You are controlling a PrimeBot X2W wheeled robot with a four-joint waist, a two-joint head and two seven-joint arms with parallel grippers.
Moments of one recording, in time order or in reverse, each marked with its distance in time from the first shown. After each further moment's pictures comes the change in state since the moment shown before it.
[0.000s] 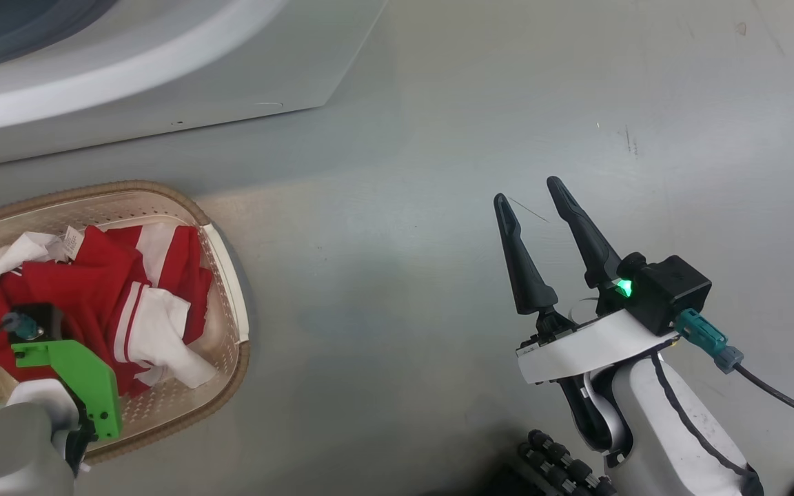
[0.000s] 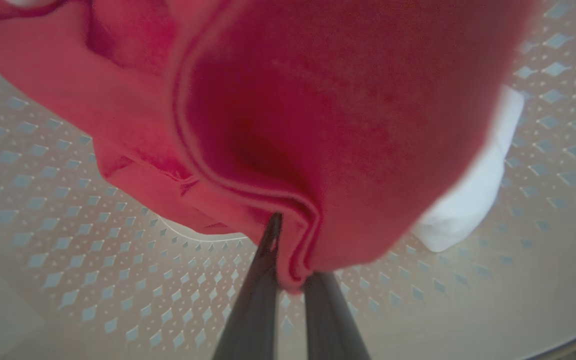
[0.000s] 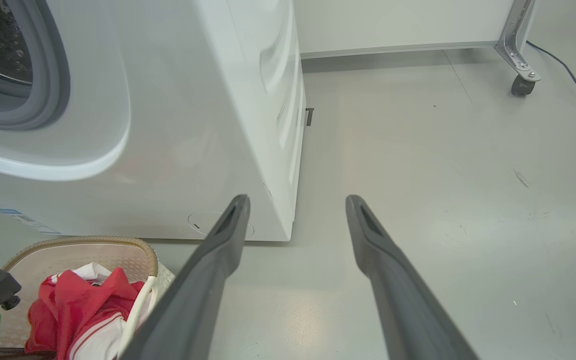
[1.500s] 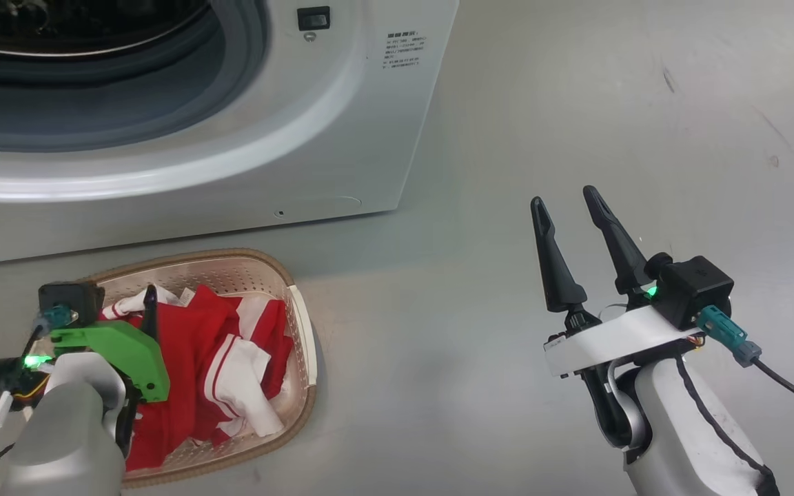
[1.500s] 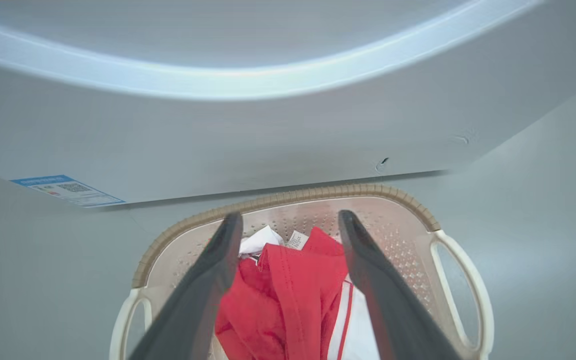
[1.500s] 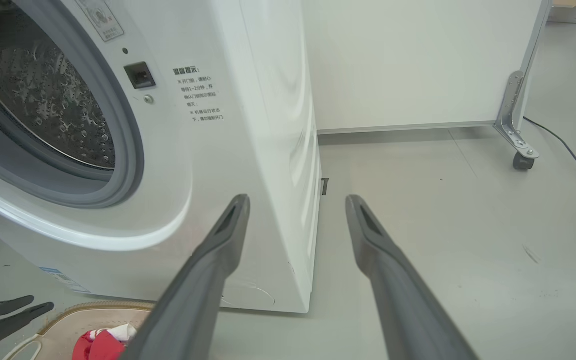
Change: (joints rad) left arm -0.001 -0.075 -0.018 -0.065 -0.003 -0.003 -0.345; right arm 0.005 -0.001 -0.074 0.072 -0.006 0.012 0.000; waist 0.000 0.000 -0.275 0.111
